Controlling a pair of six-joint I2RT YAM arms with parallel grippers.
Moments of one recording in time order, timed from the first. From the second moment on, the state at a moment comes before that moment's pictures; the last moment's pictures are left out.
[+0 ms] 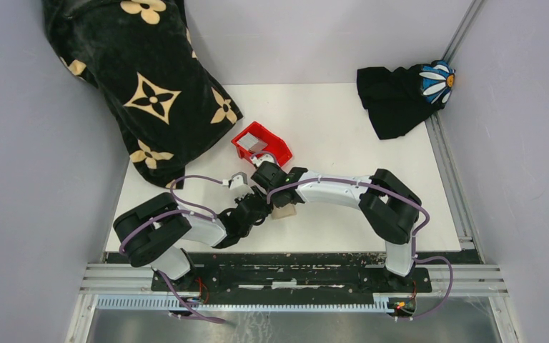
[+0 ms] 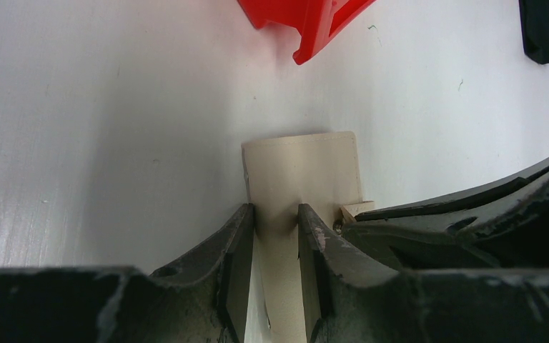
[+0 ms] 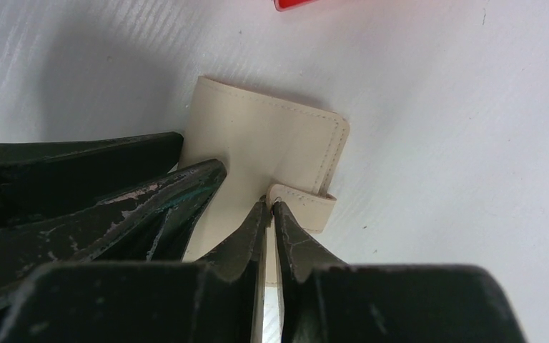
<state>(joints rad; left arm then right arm) -0.95 1.55 0.34 0.63 -0.57 -1.06 1.02 1.90 1.30 -0.52 0.36 0.35</state>
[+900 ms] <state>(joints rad) -0.95 1.55 0.34 0.64 -0.57 -1.06 1.02 1.91 1.30 -0.52 0.37 0.36</state>
